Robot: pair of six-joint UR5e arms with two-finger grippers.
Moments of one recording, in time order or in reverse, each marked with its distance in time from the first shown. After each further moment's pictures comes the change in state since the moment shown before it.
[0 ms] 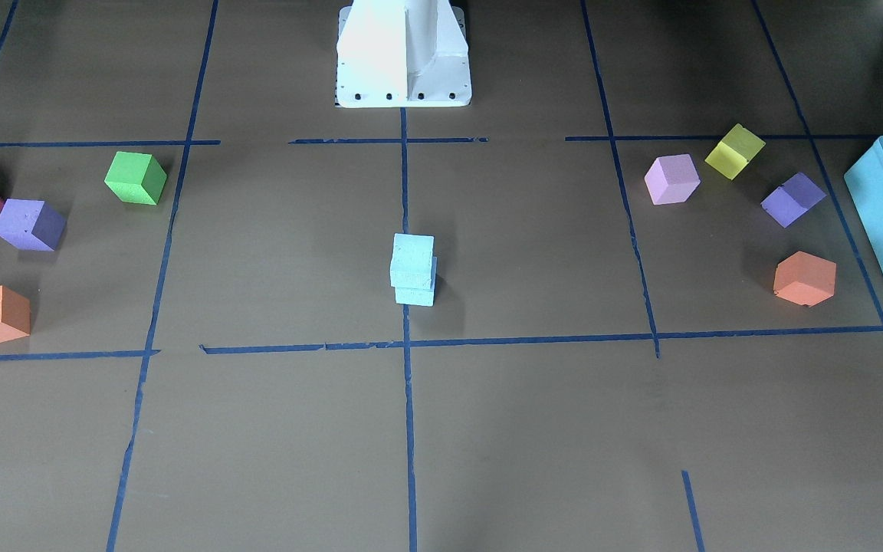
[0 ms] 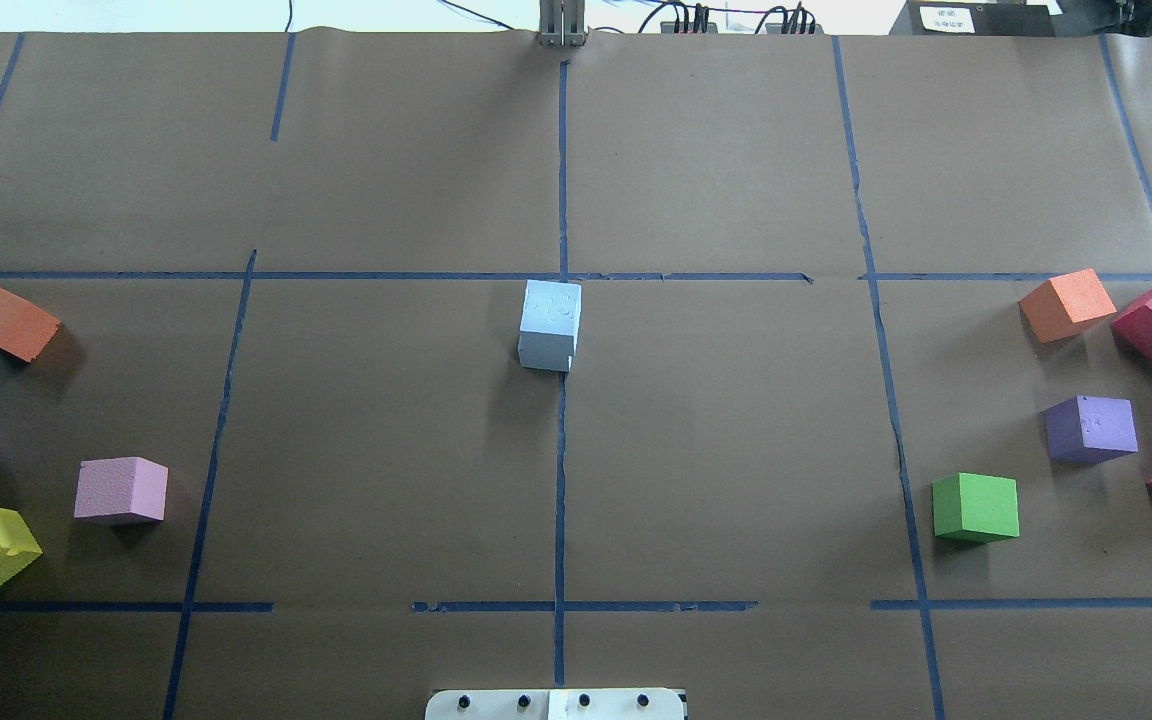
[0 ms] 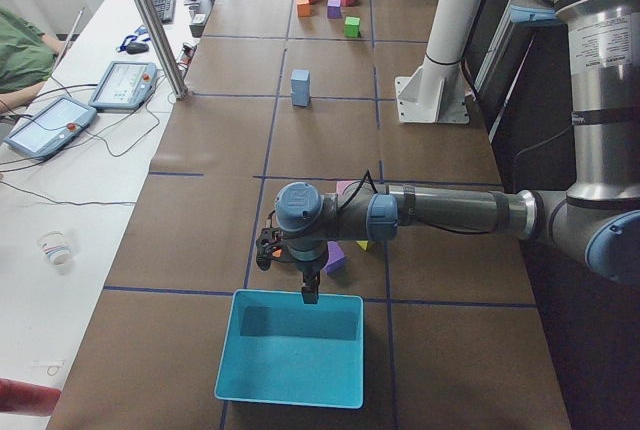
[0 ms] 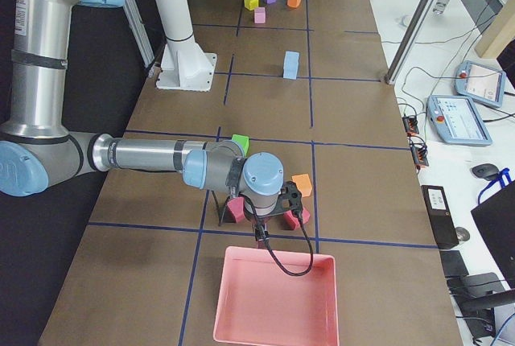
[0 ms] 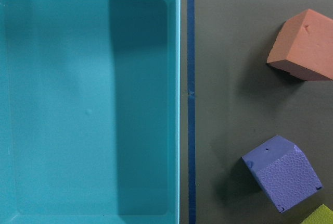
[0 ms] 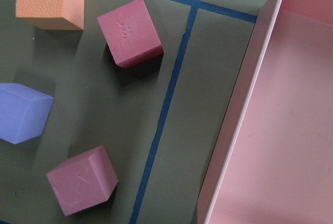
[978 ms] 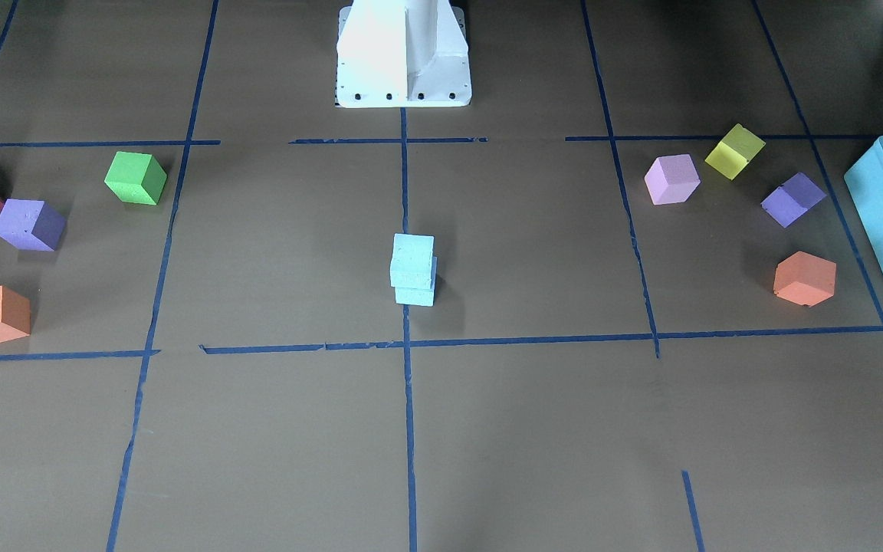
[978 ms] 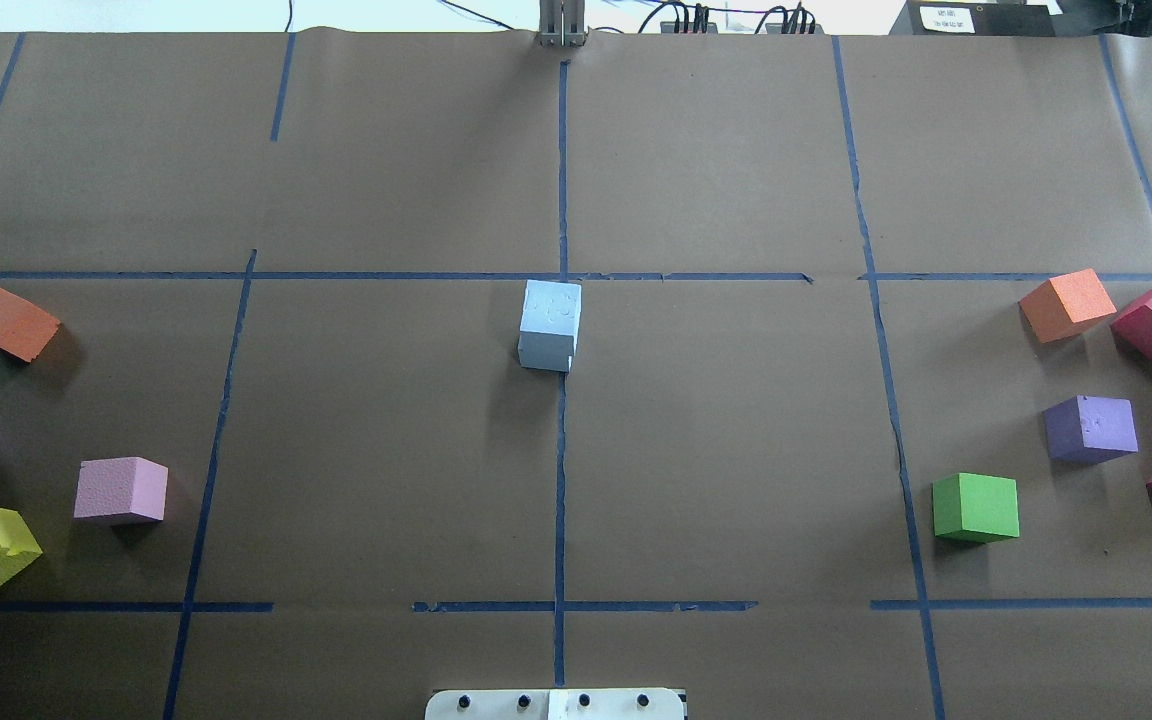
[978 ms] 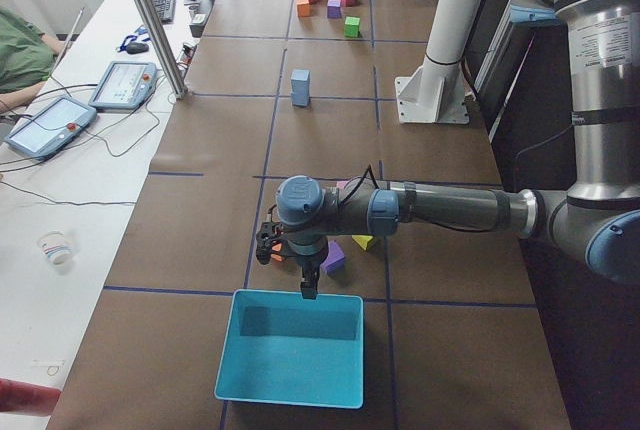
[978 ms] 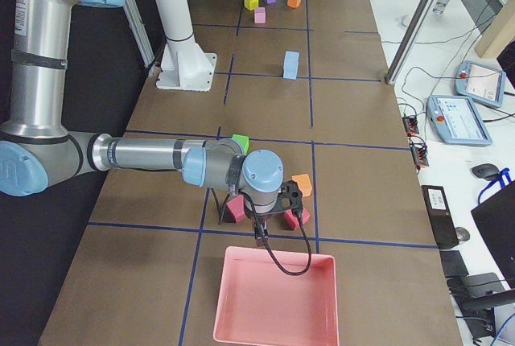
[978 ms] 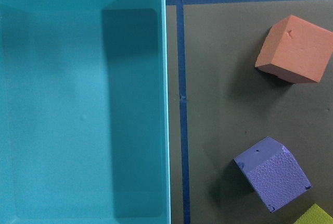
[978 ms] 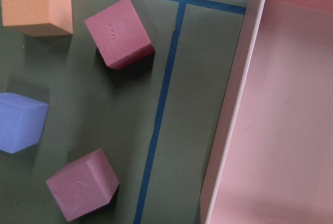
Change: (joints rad) left arm 0.006 0.000 0.002 0.000 0.000 0.001; right arm 0.000 -0.009 0.014 0.000 0.000 0.029
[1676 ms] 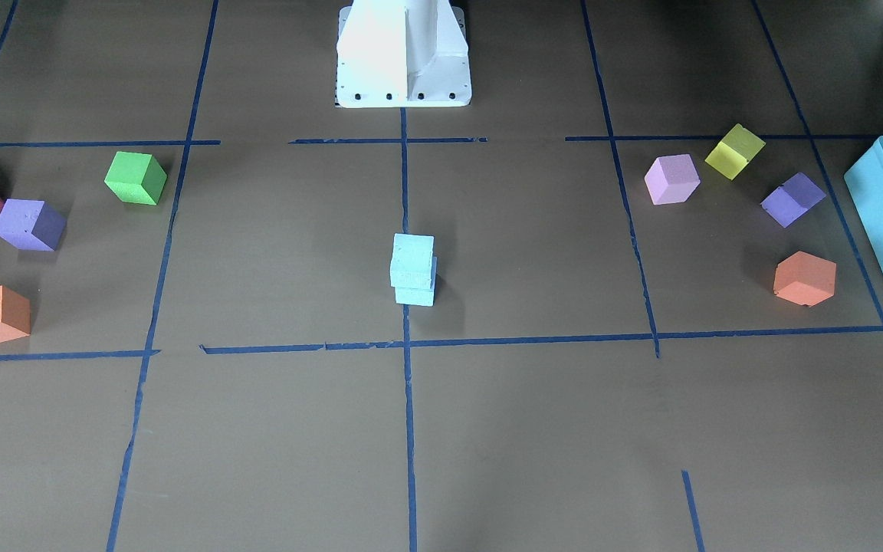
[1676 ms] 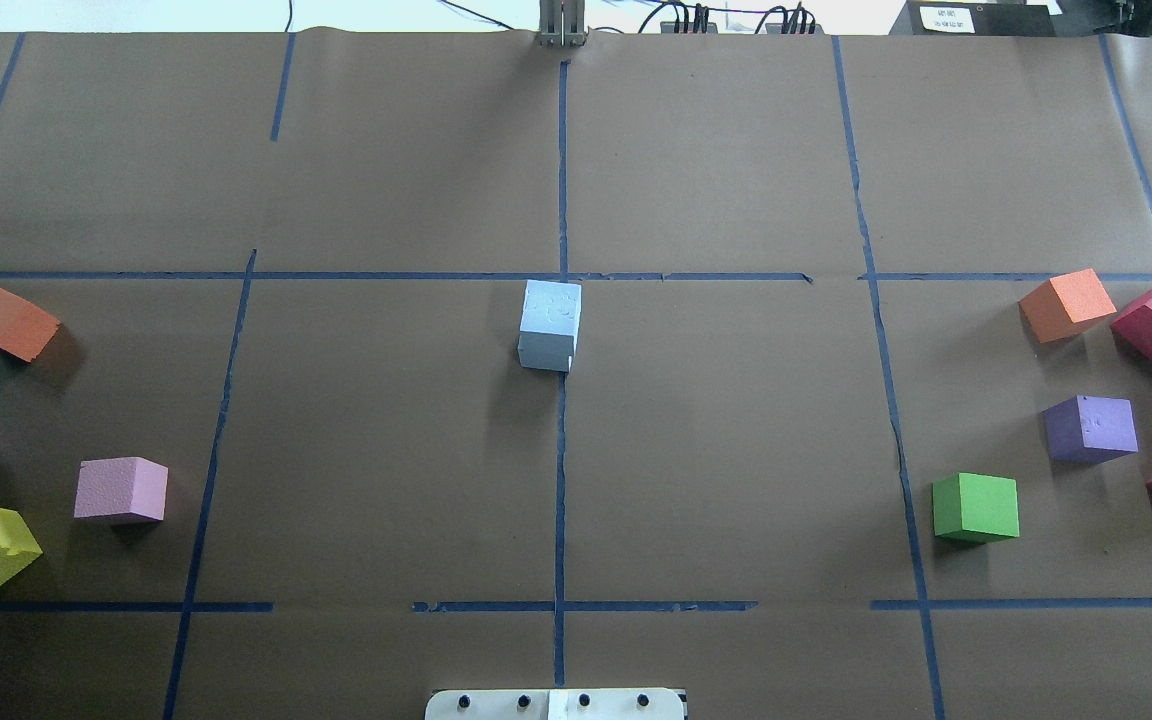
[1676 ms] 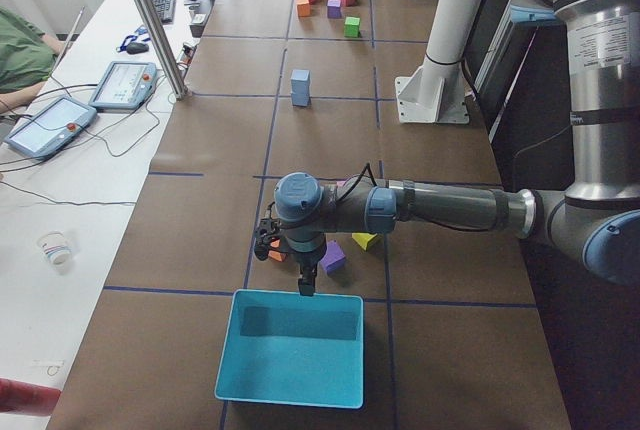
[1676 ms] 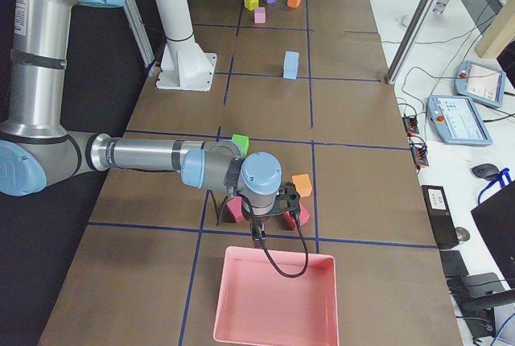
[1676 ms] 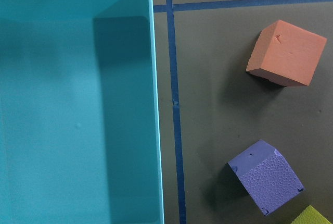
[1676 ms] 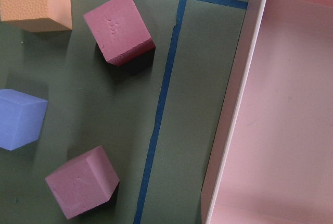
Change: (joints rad) left arm 0.006 -0.011 -0.009 -0.003 -0.002 0.005; right arm -0.005 -0.002 0.000 0.001 -0.001 0.000
